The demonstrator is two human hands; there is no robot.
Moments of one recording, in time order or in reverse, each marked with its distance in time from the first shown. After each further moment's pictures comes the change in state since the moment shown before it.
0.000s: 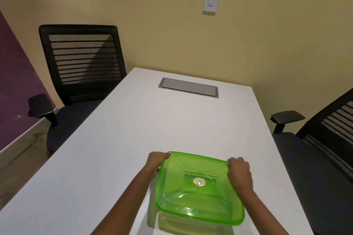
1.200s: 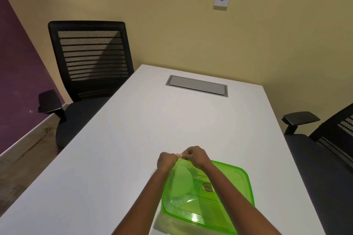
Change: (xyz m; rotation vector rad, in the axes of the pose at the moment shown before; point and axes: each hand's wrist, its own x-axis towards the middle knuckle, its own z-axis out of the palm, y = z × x) left_hand 0.017 -0.002 0.011 0.185 0.119 0.004; right_hand 0.022 -0.133 0.028 0.395 -0.481 -0.261
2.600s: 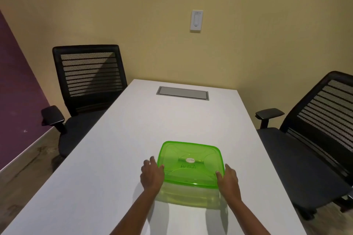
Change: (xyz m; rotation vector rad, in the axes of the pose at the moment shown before) left_hand -0.127 -0.074 -0.042 0.671 0.285 0.364; right_hand -0.187 0.093 0.019 0.076 0.560 0.253
